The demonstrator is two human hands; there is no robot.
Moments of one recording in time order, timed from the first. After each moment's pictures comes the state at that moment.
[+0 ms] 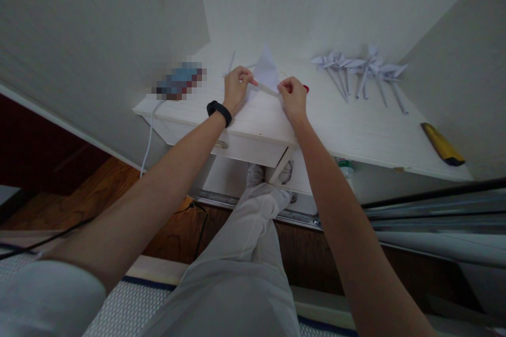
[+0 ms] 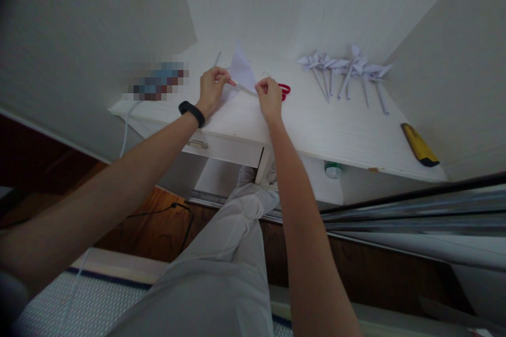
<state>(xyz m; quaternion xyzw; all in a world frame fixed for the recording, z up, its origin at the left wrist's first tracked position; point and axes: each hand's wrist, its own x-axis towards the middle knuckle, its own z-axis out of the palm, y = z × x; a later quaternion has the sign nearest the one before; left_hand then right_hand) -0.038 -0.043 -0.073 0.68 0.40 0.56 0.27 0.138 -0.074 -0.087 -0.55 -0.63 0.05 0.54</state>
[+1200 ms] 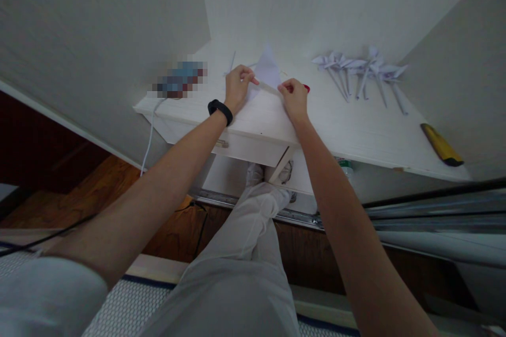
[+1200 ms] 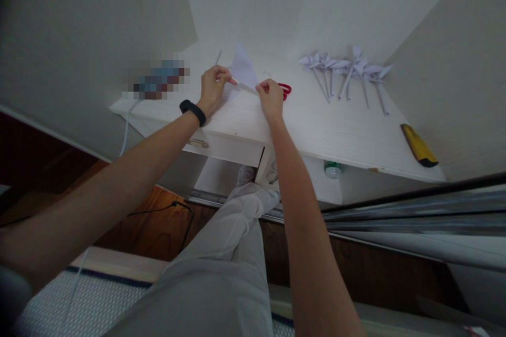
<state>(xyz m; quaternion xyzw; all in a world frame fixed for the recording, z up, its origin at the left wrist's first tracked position) -0.038 -0.044 -0.073 0.66 0.40 0.57 0.28 0.136 -0.075 -0.085 -0.59 -0.62 0.06 0.51</state>
